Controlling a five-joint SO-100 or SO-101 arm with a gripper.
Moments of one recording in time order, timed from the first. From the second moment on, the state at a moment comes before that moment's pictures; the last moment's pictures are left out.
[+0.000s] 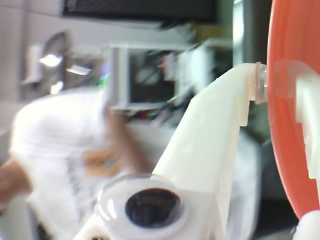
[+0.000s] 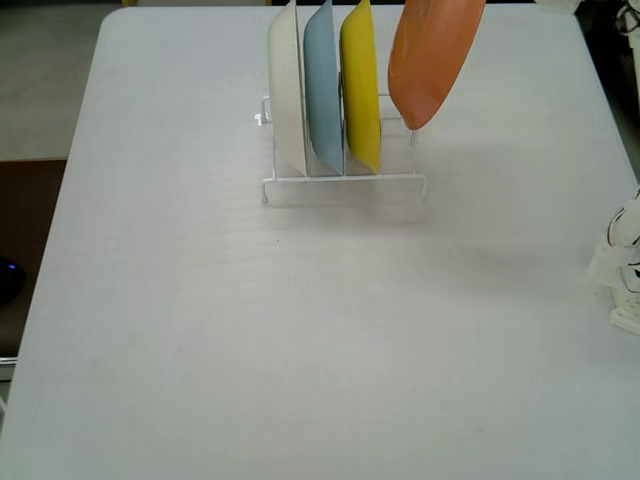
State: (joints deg) arm 31.5 107.2 34.0 71.5 -17.4
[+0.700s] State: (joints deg) arm -1.5 122.5 41.8 68.1 12.7
